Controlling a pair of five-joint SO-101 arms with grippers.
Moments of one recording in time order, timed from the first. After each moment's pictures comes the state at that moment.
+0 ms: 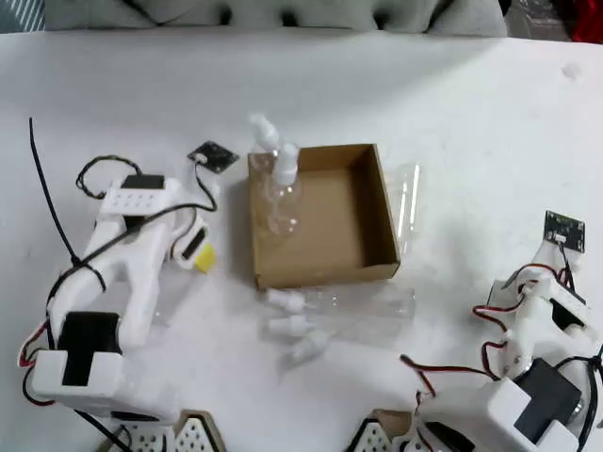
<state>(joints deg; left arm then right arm) -4.5 4.1 29.3 64.0 -27.4 38.9 7.2 48.3 32.2 24.1</state>
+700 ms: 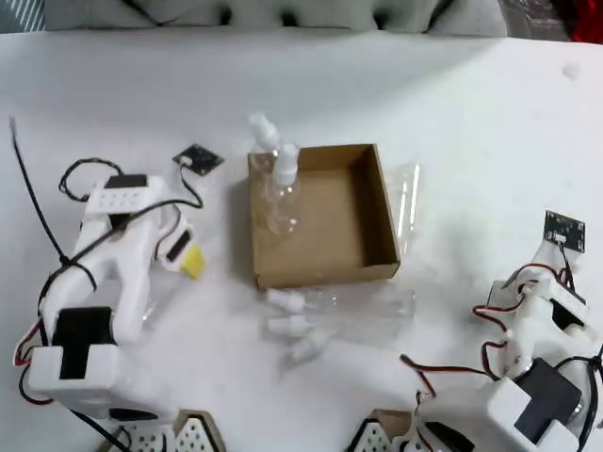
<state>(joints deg) -9.0 4.5 28.7 65.4 -31.7 38.9 7.2 48.3 32.2 24.1</state>
